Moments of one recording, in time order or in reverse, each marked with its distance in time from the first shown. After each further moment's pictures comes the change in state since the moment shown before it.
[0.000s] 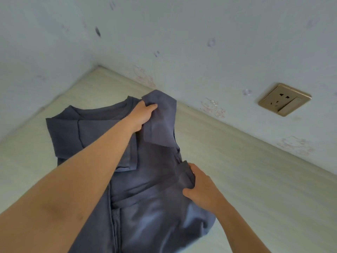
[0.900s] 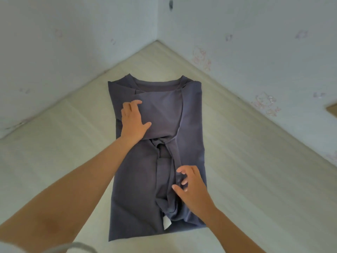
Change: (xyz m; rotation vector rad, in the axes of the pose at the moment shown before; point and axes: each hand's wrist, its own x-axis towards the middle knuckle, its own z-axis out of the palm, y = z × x) left_hand -0.107 -0.142 -0.157 0.666 0.547 0.183; right_hand -0.013 -0.038 0.158 -0.100 0.035 -0.291
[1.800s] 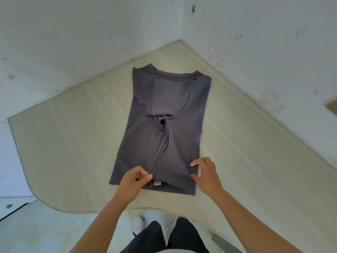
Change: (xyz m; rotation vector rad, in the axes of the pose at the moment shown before) left_hand -0.293 0.012 -0.008 -0.514 -0.254 -0.486; right_hand -0.038 0.078 -0.038 -0.239 -0.096 -0.069
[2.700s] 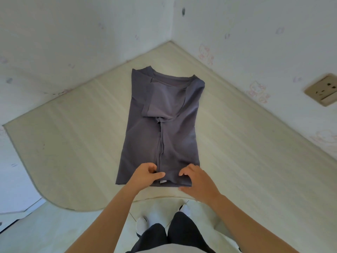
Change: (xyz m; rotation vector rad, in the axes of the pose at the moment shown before) left_hand 0.005 -0.007 -0.019 0.200 -0.271 -0.043; right_hand -0.059 -0.040 0.045 -0.222 -0.083 -0.227
